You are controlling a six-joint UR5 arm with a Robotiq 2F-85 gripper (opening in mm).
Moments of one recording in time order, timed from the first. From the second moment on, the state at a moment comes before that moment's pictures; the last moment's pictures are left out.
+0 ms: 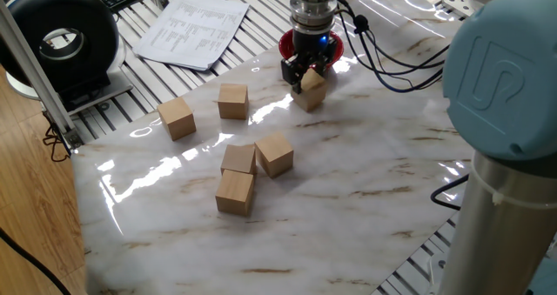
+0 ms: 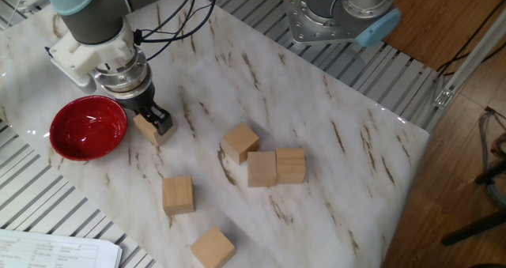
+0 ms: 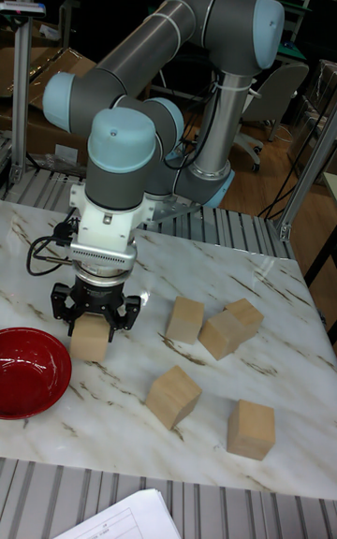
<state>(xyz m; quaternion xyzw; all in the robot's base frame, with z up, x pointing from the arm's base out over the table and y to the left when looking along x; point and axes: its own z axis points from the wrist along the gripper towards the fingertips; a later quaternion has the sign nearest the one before) 0.581 -0.086 0.039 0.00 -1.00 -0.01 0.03</state>
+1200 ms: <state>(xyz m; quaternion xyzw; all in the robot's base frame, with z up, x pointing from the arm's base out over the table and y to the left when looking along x) 0.587 -0.083 0.034 0.06 -1.00 -0.02 0.03</state>
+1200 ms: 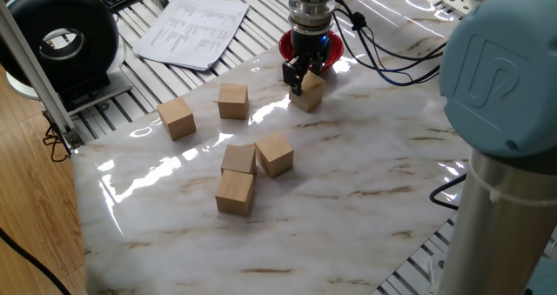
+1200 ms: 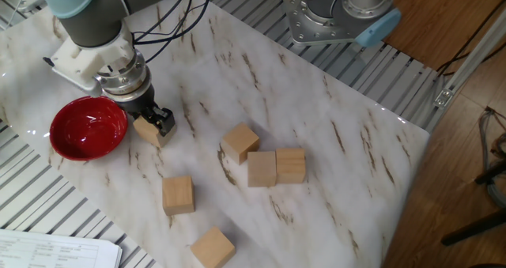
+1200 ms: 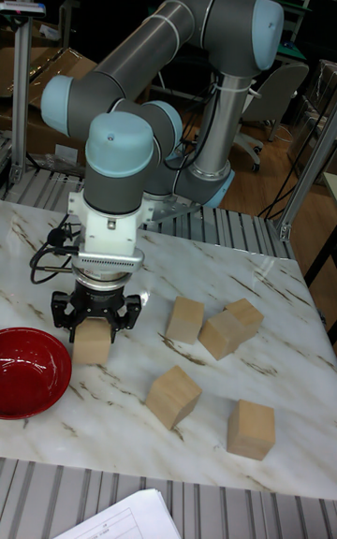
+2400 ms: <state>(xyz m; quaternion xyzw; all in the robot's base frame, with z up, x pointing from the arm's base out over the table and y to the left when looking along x) 0.584 -0.075 0.033 0.06 -1.00 -0.04 0.04</state>
